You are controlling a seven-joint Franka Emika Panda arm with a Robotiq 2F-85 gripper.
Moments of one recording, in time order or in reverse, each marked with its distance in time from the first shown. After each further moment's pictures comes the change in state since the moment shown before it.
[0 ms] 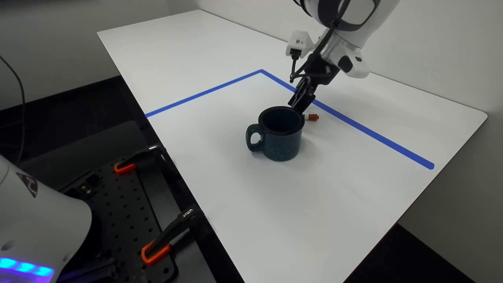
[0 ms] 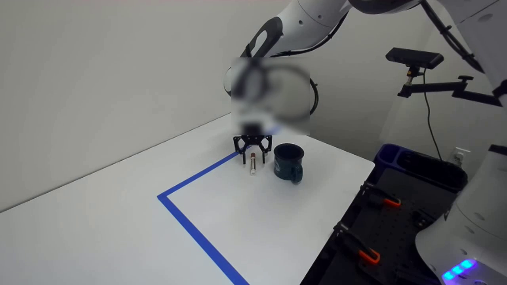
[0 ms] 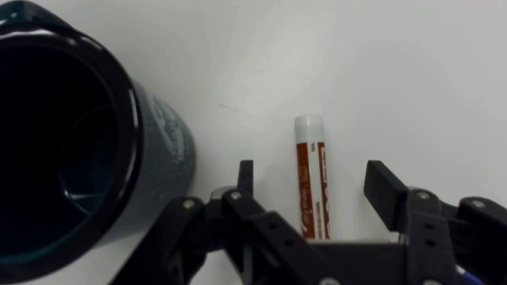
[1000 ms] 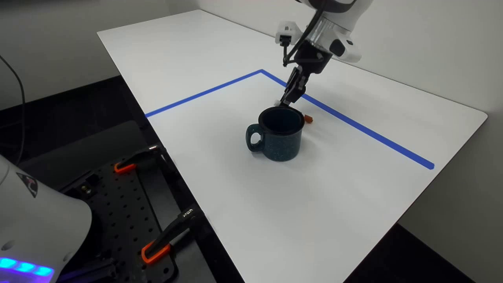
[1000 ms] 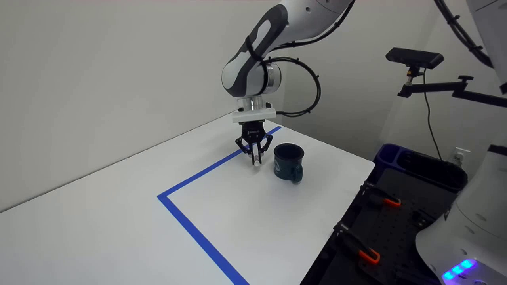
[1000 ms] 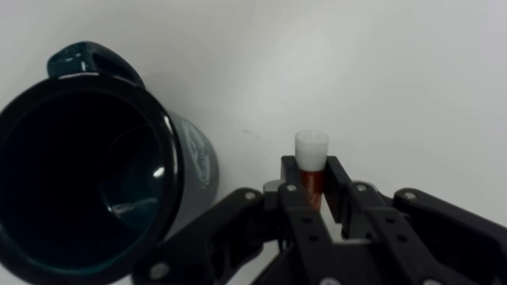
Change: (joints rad) arm 0.039 -0.090 0.002 -0.091 -0.074 0.005 0.009
